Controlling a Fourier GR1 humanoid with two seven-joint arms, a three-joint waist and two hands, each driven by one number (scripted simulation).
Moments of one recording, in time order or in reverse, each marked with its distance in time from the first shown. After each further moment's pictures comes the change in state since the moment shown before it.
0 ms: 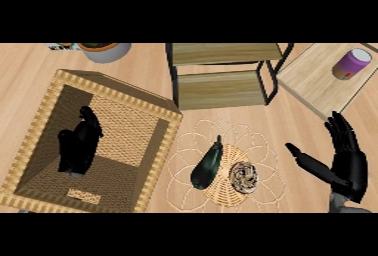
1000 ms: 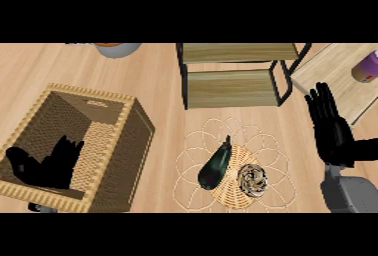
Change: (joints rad) left arm 0.231 -0.023 0.174 0.008 0.252 0.040 0.035; right arm -0.189 -0.055 0.044 0.045 -0.141 0.290 0.132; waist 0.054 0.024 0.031
